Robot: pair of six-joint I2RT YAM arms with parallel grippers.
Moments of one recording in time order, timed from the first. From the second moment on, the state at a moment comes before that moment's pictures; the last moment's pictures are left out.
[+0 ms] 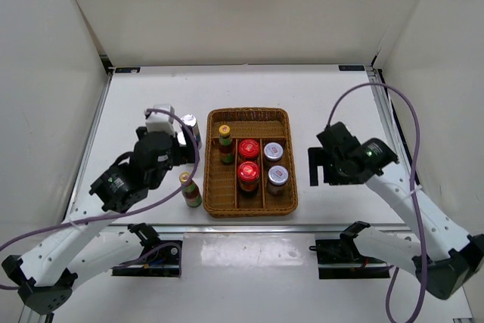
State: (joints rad) left arm -0.77 0.82 1.05 -0.67 -0.55 -0.42; right arm 0.62 1.05 1.13 -1.28 0.23 0.47
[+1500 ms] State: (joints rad) left arm -0.86 0.76 0.73 -0.32 -0.61 -0.45; right arm 0.63 0.50 0.82 -0.97 0.13 0.49
